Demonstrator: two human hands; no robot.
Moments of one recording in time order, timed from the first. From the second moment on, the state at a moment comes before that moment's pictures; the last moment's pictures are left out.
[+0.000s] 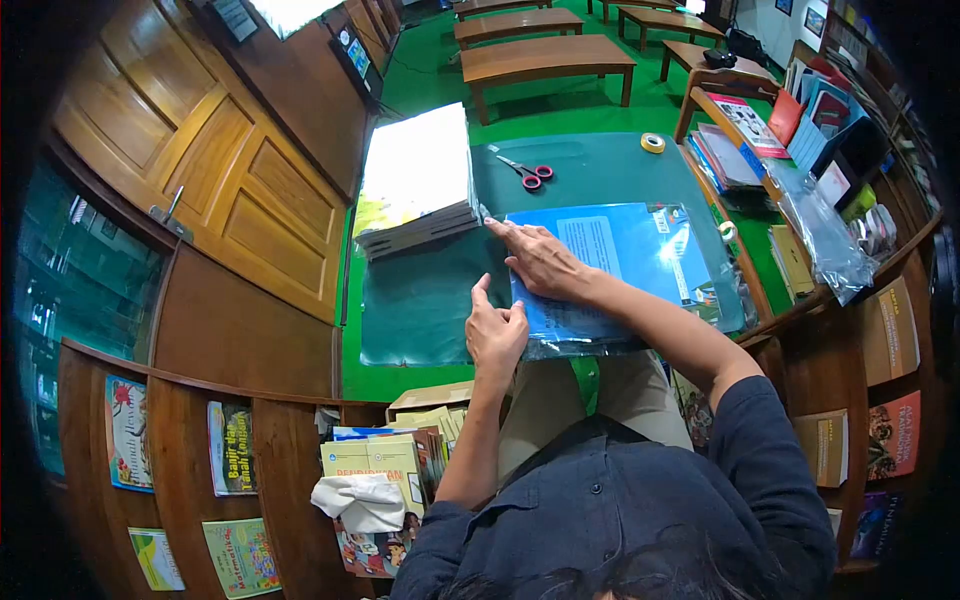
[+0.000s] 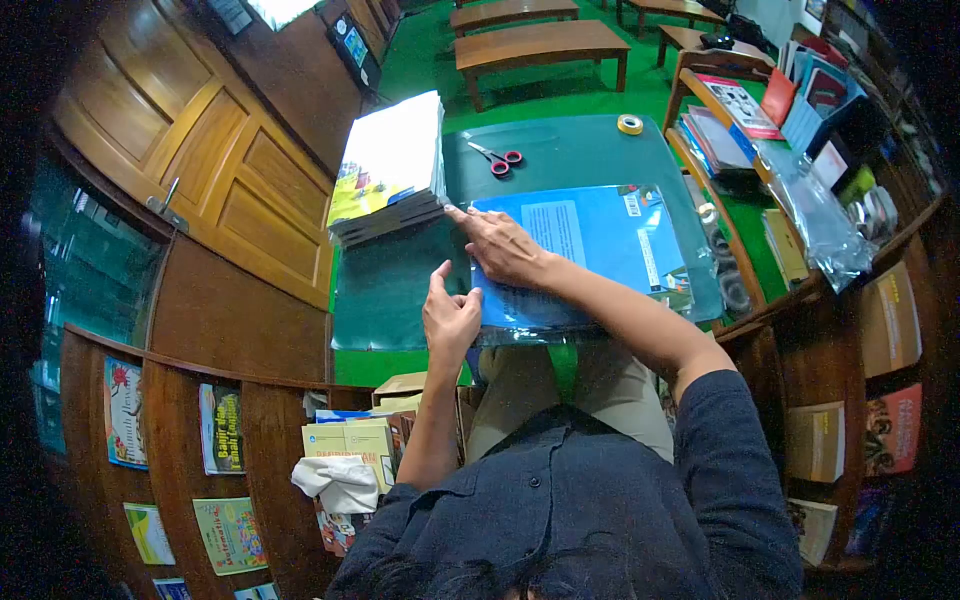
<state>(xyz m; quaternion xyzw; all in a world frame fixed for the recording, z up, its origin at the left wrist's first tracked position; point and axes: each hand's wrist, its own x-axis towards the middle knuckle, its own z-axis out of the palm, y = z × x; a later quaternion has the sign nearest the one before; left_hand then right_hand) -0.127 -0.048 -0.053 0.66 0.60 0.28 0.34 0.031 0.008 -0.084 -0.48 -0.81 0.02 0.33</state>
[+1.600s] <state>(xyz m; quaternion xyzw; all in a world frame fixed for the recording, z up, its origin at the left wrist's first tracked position) -0.134 -0.083 -0.064 0.68 0.56 0.30 0.37 0.012 -0.030 -0.095 -0.58 -0.76 0.02 0.29</state>
